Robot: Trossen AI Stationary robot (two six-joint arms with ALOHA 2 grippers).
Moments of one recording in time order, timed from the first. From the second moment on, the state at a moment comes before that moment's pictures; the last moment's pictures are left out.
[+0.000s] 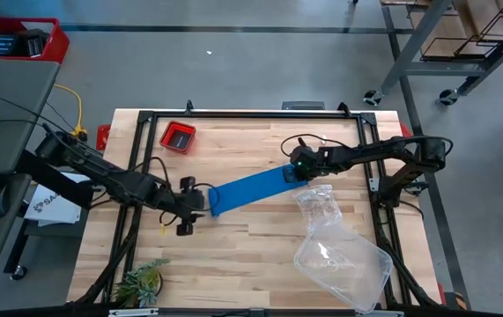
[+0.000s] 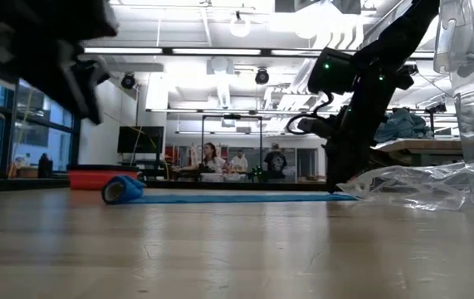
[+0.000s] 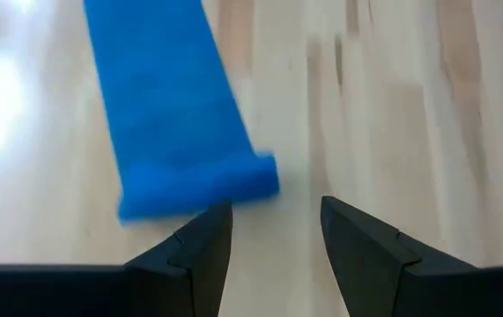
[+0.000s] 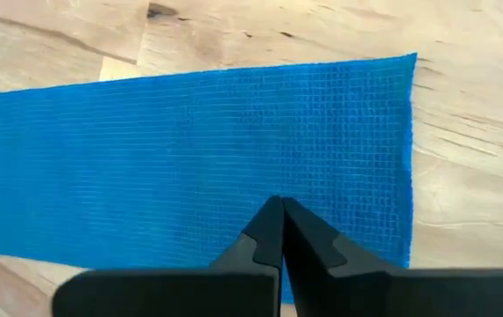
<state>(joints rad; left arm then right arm) -0.36 1.17 0.71 -0.52 -0.29 -0.27 -0.25 1.58 0.73 -0.28 0.05 1.01</state>
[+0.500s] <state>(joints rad) -0.14 1.47 0.78 -0.40 -0.24 -0.13 -0.25 1.58 0.73 -0.26 0.04 0.99</state>
